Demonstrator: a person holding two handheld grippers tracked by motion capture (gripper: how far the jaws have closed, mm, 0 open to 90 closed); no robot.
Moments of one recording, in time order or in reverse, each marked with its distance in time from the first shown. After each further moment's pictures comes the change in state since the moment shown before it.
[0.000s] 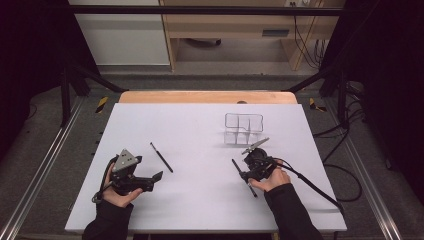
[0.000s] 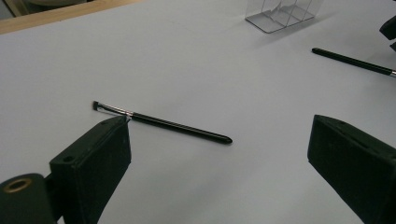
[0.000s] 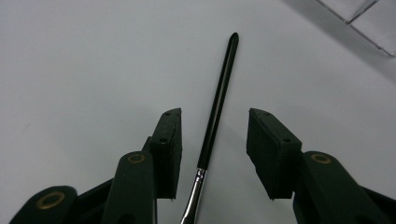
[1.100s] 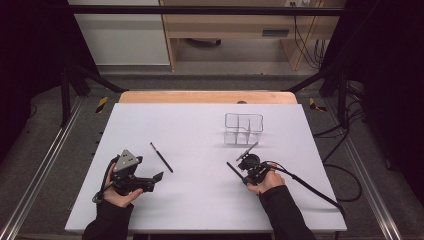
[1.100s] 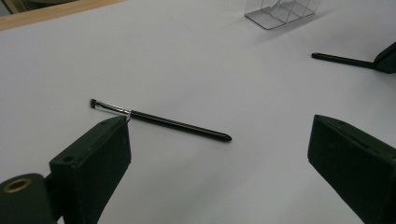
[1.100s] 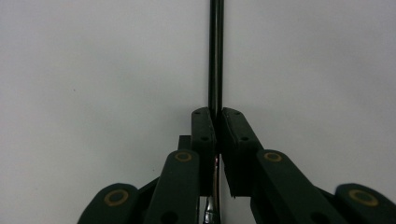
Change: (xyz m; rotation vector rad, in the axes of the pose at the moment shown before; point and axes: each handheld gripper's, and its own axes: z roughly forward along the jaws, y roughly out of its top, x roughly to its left) left arm -0.001 -0.001 0.002 0.012 -0.002 0.006; right arm 0.006 -0.003 0.026 0.176 -0.010 0.008
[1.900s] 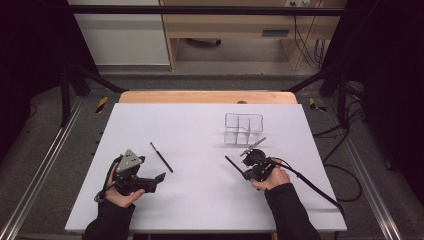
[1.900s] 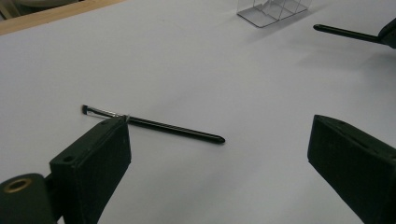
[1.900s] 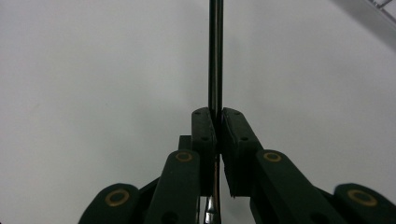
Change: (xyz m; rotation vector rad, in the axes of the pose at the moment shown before) left arm -0.005 0.004 0.003 0.009 -0.015 0.041; right arm -0.008 -0.001 -0.025 -0.124 0.063 -0.039
